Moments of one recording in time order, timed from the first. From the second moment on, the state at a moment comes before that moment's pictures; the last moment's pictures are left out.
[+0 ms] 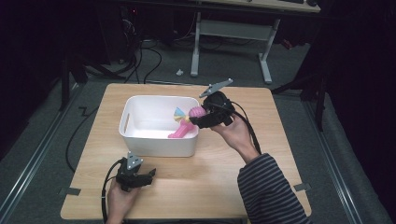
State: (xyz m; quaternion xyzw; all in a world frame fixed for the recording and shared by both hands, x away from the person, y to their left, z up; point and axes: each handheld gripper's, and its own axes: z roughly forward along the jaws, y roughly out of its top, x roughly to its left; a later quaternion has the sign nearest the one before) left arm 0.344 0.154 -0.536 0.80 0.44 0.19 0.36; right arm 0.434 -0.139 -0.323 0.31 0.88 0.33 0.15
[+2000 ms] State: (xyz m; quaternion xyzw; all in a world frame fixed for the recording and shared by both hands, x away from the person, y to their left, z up) left arm 0.344 0.154 -0.536 0.80 0.44 0.19 0.36; right arm 0.421 -0.105 -0.337 0.29 0.88 0.34 0.16
